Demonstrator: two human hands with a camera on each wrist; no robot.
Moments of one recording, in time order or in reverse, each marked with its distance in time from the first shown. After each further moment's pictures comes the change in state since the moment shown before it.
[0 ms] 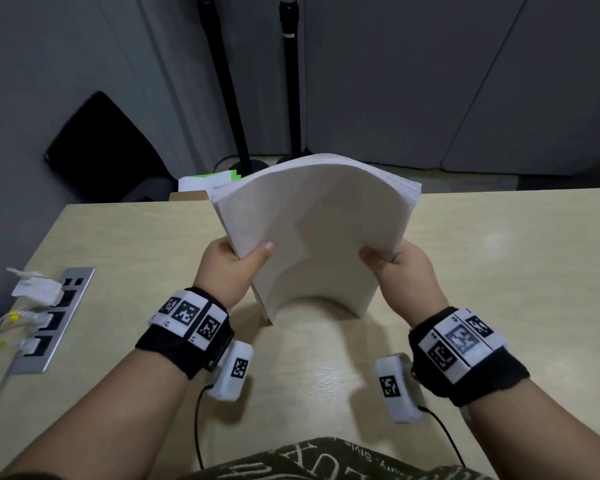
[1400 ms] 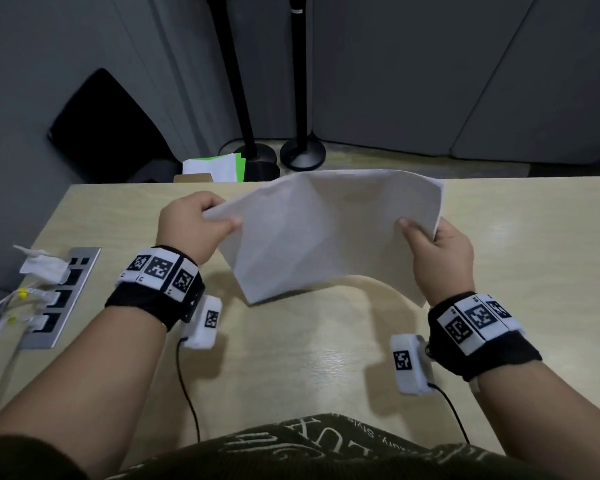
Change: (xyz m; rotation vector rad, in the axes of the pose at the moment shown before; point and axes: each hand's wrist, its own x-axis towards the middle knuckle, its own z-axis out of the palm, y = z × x) left_hand 0.034 -0.013 -0.044 0.395 0.129 0.027; right_hand 0.007 0.023 -0.019 0.137 0.213 0.022
